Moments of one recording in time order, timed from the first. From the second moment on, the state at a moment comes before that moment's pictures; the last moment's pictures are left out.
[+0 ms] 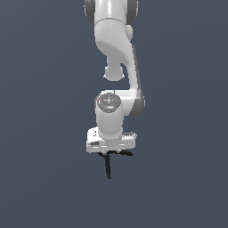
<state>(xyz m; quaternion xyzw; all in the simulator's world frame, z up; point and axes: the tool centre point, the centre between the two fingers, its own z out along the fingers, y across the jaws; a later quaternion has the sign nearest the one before) 0.110 -0.012 0.089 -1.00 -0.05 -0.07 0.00</state>
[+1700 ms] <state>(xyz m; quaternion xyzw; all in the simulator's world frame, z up) 0.175 -0.027 0.022 -0.99 -0.08 -0.14 0.00</state>
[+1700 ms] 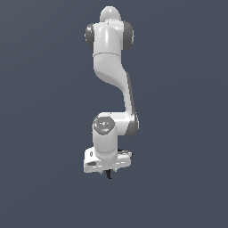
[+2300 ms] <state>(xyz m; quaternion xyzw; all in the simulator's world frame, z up) 0.176 -0.027 0.022 -0.99 -0.08 -0.14 0.00</state>
